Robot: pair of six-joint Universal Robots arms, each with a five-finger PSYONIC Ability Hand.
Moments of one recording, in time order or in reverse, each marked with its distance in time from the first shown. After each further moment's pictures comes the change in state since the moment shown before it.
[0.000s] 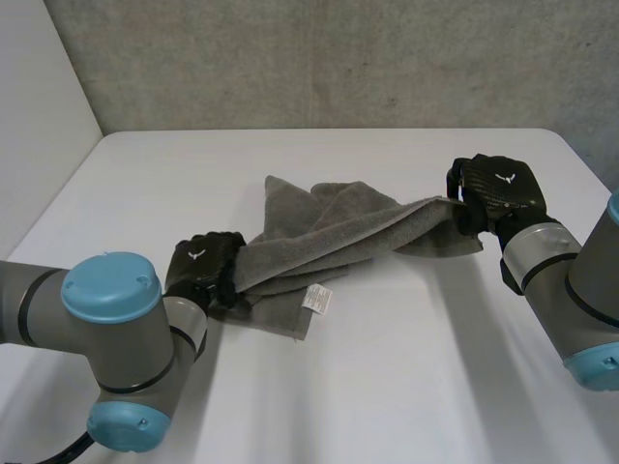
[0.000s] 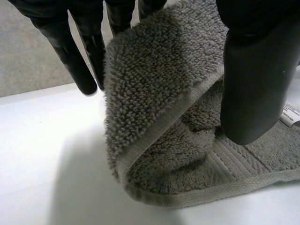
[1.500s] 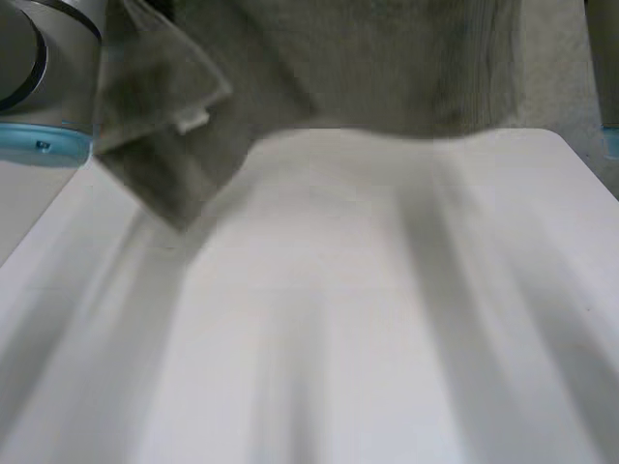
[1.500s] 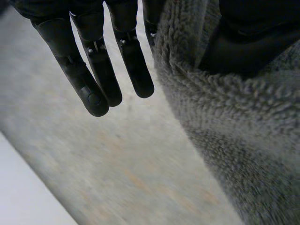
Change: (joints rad) left arm 0.124 0.141 0.839 -0.073 0.122 0.764; right arm 0.132 -0.113 -0.646 -0.098 0.008 -0.333; left_hand 0.519 0.523 0.518 0.519 0.514; right_hand 0.001 0.015 0.000 0.000 0.006
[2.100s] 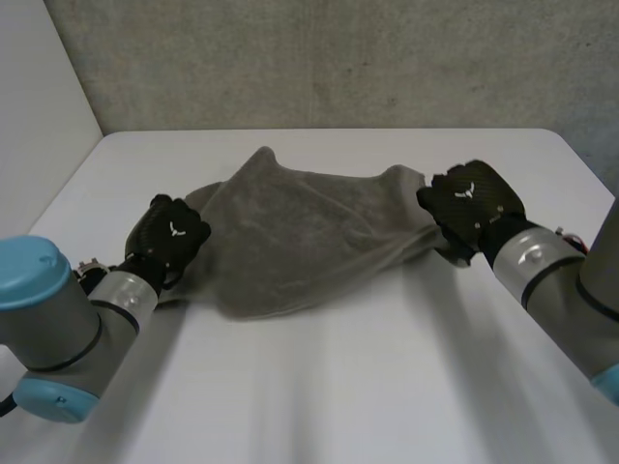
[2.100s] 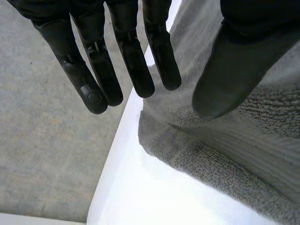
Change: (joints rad) left arm 0.131 -0.036 -0.978 0.242 0.231 0.257; right arm -0.105 0.046 0.650 0.264 -0.146 -0.236; left_hand -0.144 -0.145 -0.143 -0.145 -0.142; right_hand 0.002 0.004 0.000 0.000 0.000
